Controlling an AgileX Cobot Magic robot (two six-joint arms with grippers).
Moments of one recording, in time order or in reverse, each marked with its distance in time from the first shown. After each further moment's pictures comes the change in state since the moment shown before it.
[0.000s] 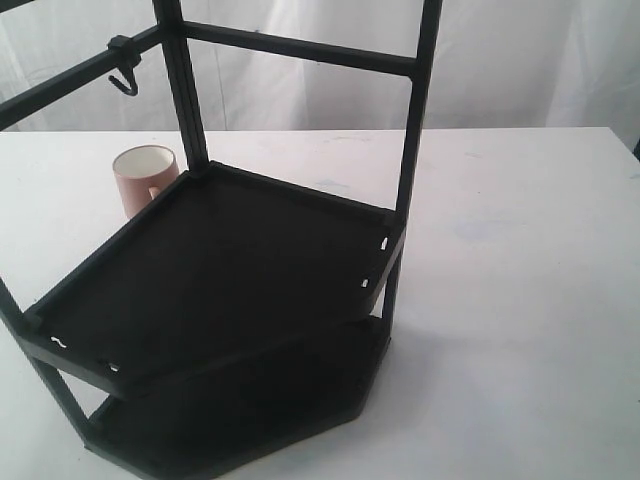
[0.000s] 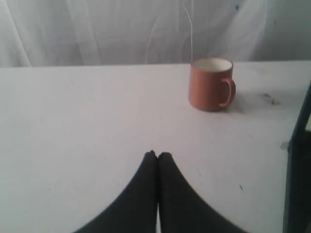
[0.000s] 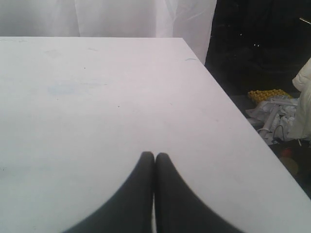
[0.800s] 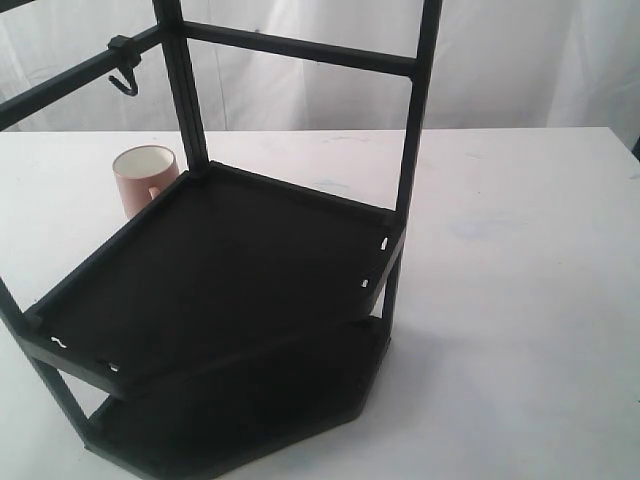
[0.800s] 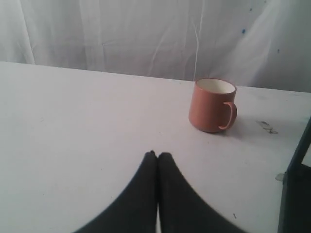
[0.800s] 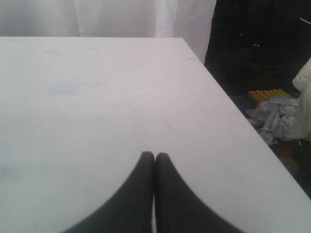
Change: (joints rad) left arm 0.000 0.000 0.000 0.024 -0.073 -0.148; right arm 0.000 0.000 0.000 0.000 0.000 0.000
